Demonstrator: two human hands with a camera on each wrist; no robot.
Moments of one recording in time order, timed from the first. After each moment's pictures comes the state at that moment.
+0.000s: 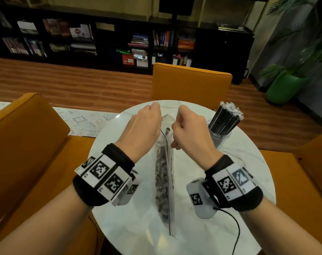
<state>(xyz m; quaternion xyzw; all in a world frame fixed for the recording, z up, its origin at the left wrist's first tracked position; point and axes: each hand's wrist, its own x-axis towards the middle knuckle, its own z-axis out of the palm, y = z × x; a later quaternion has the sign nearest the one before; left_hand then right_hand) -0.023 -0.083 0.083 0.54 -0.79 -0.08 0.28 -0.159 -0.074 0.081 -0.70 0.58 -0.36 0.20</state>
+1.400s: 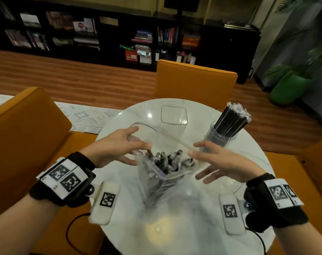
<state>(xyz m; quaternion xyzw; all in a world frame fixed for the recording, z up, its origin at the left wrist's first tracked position) 0.047 -0.087 0.053 0.59 -0.51 -0.59 0.20 -0.229 -0.067 0.050 -0.51 0.61 -0.14 0.60</state>
